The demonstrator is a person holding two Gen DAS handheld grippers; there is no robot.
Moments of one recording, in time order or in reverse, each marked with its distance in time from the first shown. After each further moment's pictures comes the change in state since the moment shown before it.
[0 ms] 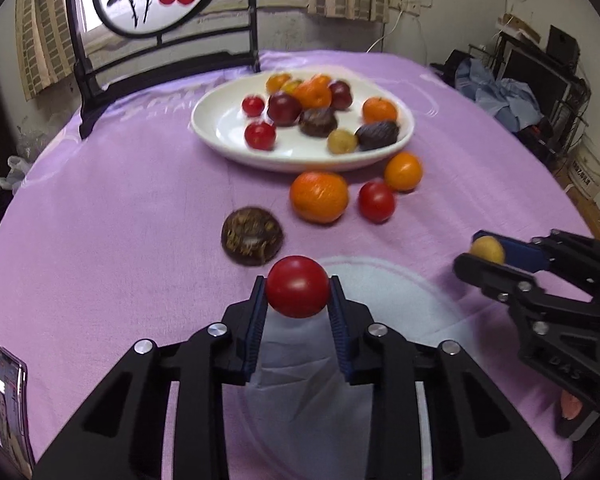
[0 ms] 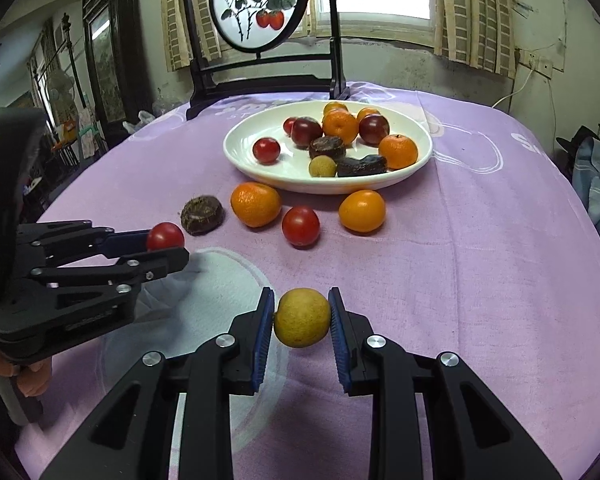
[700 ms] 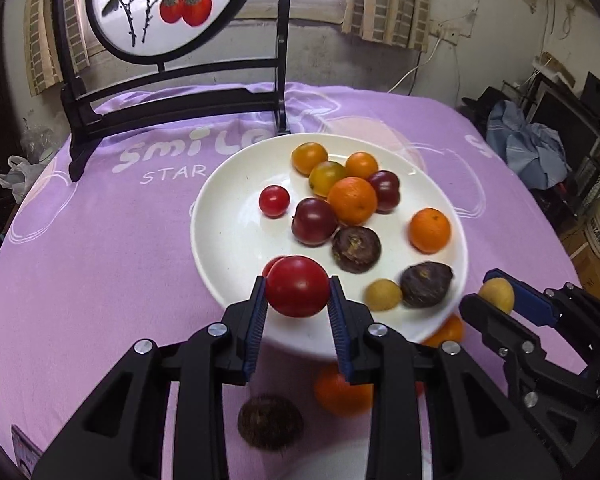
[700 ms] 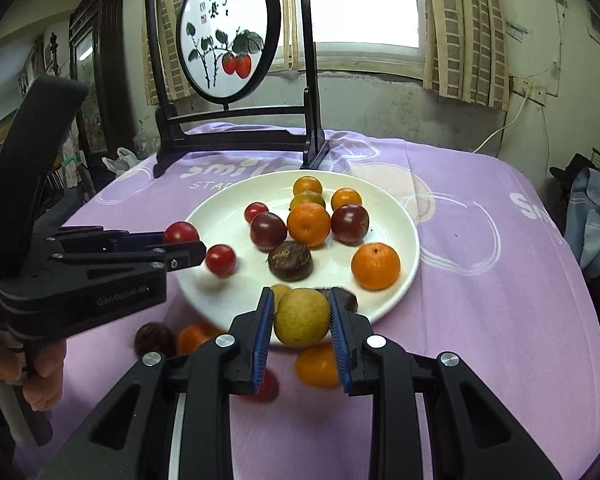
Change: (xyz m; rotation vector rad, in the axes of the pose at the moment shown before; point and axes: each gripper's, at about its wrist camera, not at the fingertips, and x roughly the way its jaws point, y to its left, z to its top) left arm 0.061 0.026 0.132 -0.104 0.003 0.045; right arm 0.048 -0.027 0.105 -0.003 -0.089 -0.062
